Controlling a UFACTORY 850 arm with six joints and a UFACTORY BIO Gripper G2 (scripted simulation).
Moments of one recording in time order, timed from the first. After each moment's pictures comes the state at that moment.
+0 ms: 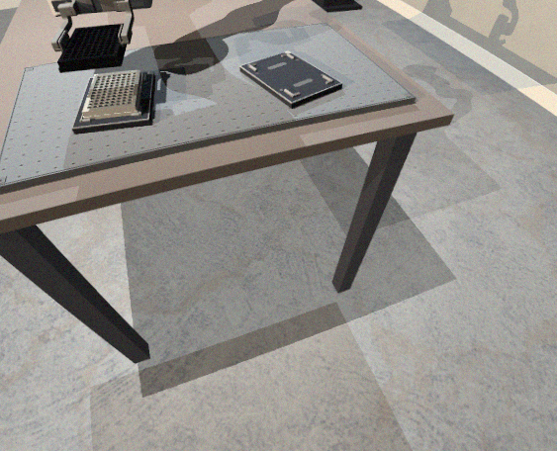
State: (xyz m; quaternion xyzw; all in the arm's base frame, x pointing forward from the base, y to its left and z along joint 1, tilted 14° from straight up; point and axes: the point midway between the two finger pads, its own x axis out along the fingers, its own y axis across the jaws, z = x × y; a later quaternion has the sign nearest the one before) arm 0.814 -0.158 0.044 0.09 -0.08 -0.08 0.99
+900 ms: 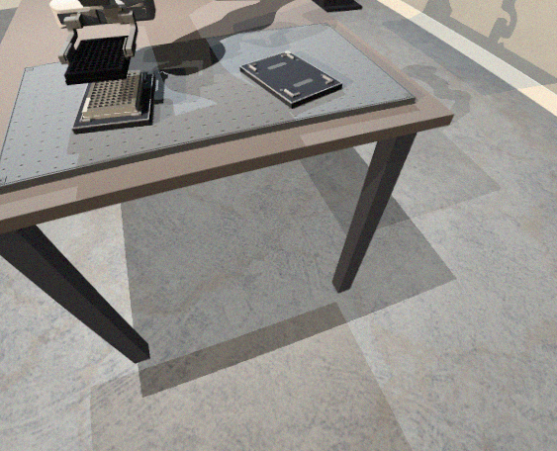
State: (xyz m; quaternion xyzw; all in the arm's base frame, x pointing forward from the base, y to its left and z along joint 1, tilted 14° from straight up) arm 0.818 -0.154 0.025 0.09 -0.08 -0.08 0.99
